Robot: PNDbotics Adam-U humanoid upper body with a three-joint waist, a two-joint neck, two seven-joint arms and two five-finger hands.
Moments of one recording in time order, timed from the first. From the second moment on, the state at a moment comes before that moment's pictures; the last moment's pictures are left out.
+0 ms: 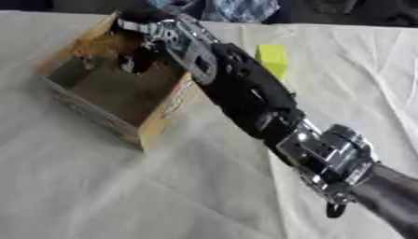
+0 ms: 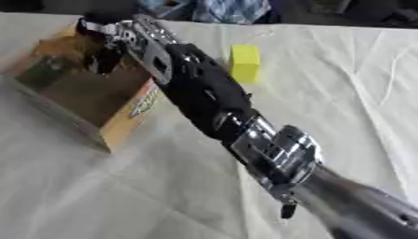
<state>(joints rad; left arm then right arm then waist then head) -0.33 0.19 0.02 -1.99 -0.17 -0.15 0.45 -1.19 -0.21 0.28 -0.92 0.80 -0.02 0.46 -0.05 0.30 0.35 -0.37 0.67</state>
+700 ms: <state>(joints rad) -0.33 0.18 0.02 -1.99 -0.17 -0.14 0.44 -1.18 -0.19 0.26 -0.83 0.87 -0.17 0.44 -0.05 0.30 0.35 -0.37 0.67</state>
